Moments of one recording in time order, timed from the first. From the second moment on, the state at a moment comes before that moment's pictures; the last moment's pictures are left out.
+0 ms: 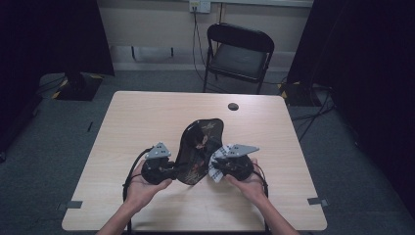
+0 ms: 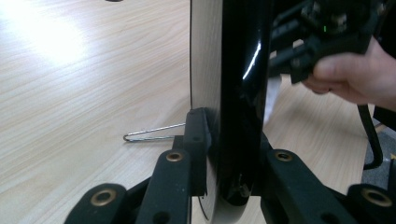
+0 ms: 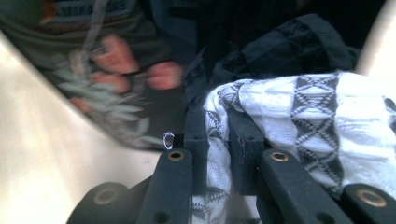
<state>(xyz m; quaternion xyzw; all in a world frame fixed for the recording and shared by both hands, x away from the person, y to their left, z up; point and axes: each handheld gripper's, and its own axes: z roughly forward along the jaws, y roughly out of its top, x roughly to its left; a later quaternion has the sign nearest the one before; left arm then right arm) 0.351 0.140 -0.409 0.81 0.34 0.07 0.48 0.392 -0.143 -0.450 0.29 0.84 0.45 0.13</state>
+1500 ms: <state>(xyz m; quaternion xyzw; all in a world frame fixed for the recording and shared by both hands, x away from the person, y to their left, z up) 0.347 0.131 -0.409 0.81 0.33 0.07 0.48 0.388 -0.093 -0.293 0.21 0.75 0.59 0.19</state>
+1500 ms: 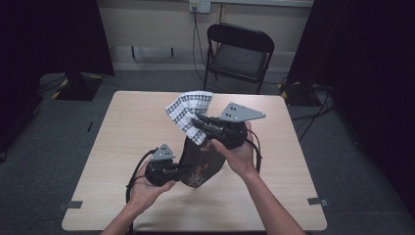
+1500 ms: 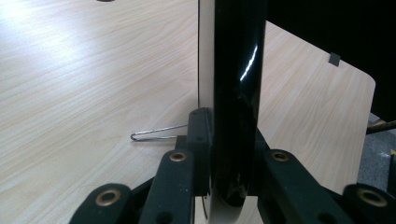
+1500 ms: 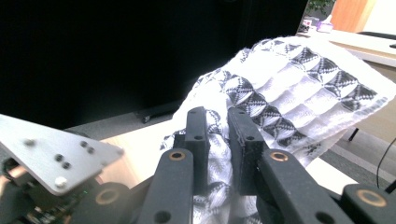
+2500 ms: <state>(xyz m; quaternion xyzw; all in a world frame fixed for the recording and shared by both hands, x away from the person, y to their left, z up) 0.347 0.133 -0.408 0.82 0.31 0.07 0.48 0.376 -0.096 -0.302 0.19 0.75 0.60 0.21</state>
